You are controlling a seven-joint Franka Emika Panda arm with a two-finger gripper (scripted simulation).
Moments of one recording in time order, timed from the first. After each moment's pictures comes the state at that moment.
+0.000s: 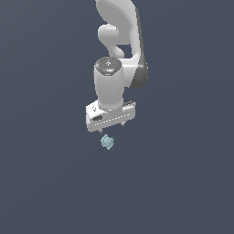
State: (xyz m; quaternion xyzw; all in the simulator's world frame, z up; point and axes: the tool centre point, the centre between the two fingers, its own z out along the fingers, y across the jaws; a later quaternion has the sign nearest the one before) arm 0.011 -0.023 0.164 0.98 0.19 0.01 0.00
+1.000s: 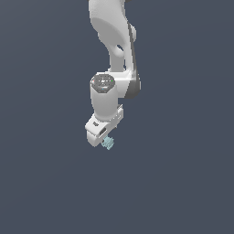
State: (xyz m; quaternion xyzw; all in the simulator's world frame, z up) arm 0.016 -0.042 0.117 0.90 0.44 0.00 0.00
